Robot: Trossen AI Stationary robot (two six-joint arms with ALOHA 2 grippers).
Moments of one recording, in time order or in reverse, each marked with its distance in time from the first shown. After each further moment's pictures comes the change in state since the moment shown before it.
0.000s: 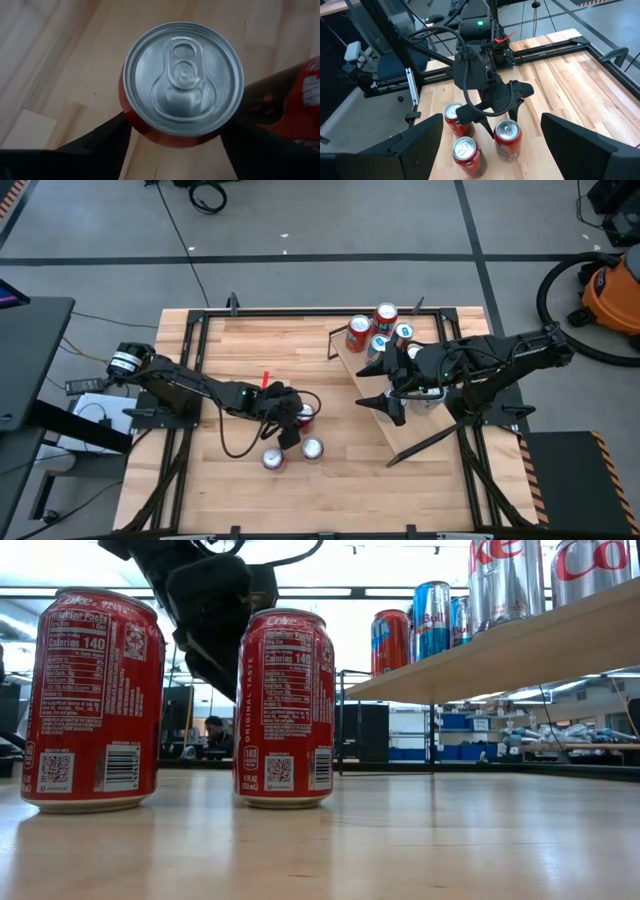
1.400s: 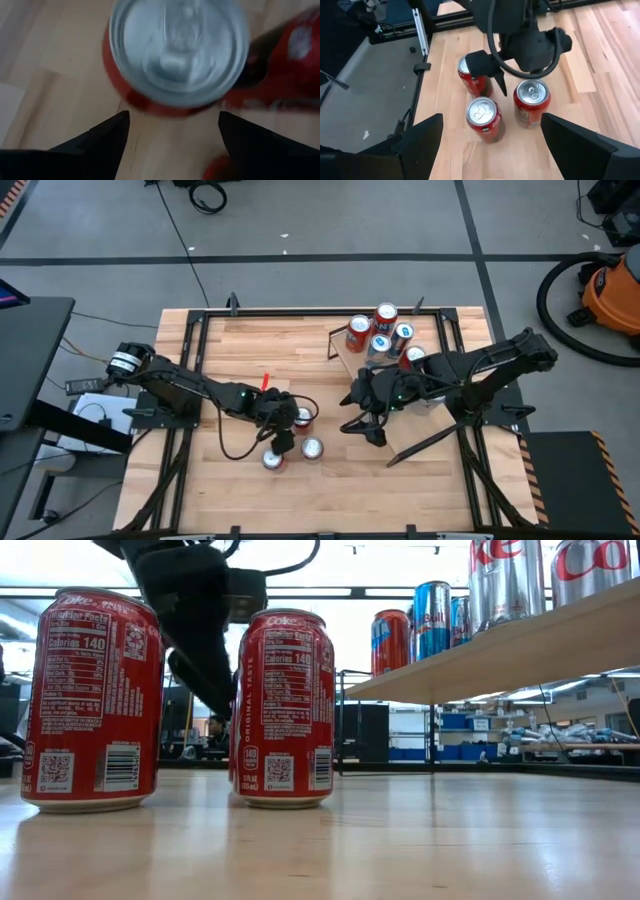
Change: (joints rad) left arm -0.011 -0.001 0.001 -0.080 0.121 -0.055; right arm -0.008 0.194 0.000 -0.022 -0.197 -0.009
